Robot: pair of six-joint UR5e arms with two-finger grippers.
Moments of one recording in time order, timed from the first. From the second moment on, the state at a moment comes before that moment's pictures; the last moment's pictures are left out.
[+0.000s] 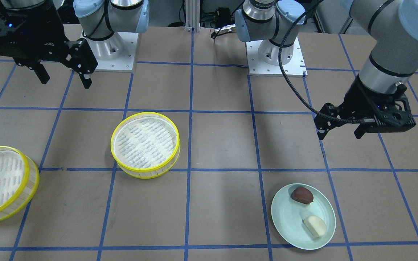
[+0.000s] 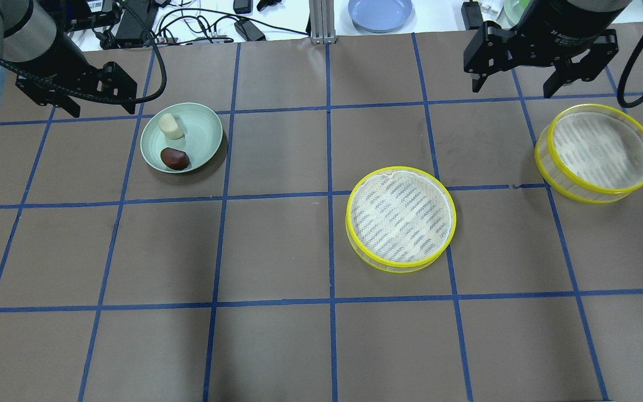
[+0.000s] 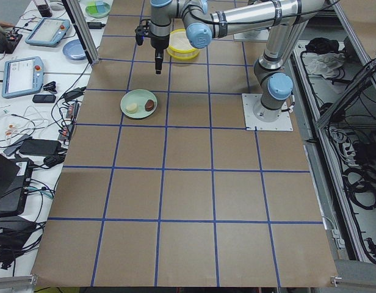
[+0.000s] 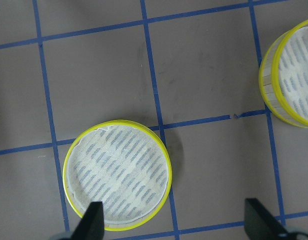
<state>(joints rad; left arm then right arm) -1.37 -1.68 -1.61 -1.27 1.57 0.15 1.53 -1.62 1.52 -1.63 -1.56 0.11</state>
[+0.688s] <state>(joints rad) -1.37 -1.93 -1.60 -0.91 1.57 0.02 1.22 -1.49 1.52 -1.70 -1.56 -0.37</state>
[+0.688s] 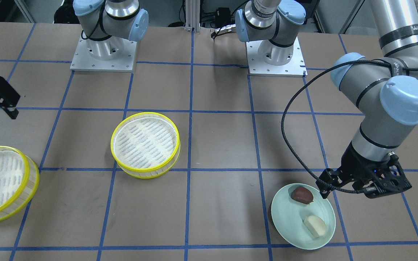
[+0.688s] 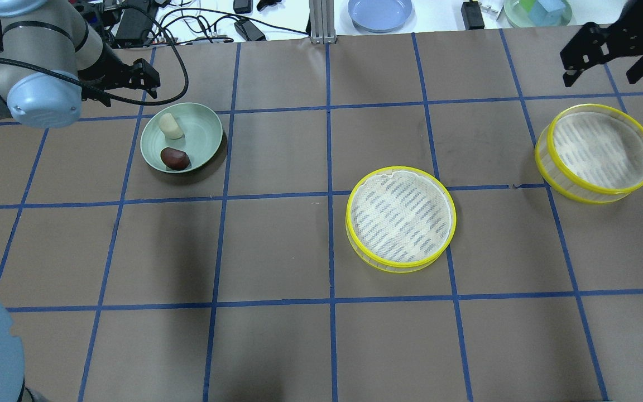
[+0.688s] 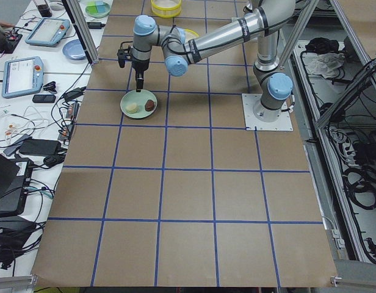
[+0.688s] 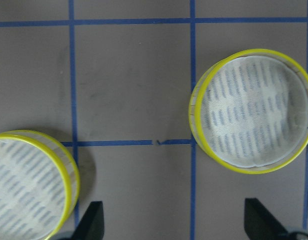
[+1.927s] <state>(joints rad) -1.37 -2.25 -1.53 -0.70 1.56 -0.06 0.89 -1.04 1.53 -2.09 -1.59 -0.80</state>
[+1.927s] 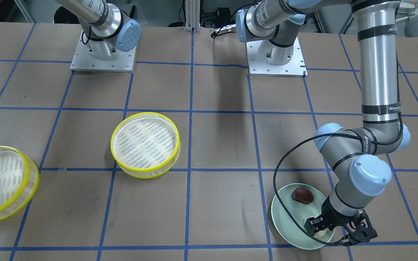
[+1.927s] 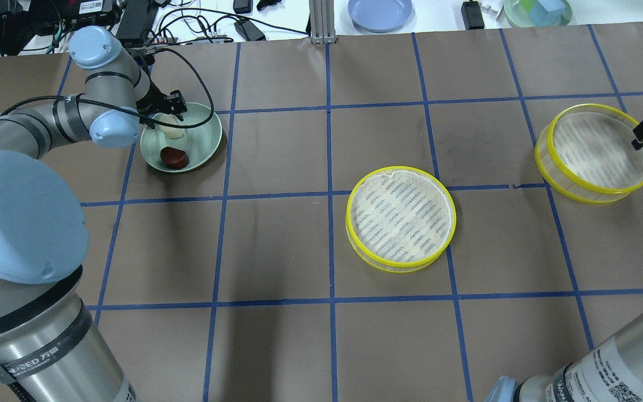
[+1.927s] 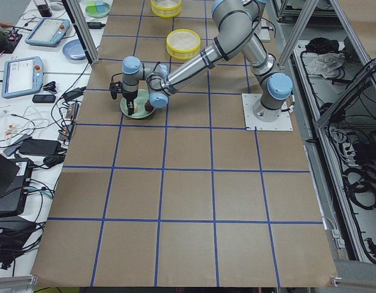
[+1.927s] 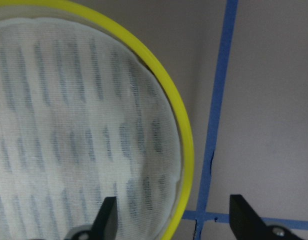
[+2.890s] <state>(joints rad) -1.51 -2.05 -1.53 -0.90 1.51 -0.26 0.87 -1.03 1.53 -2.03 -1.60 -0.79</state>
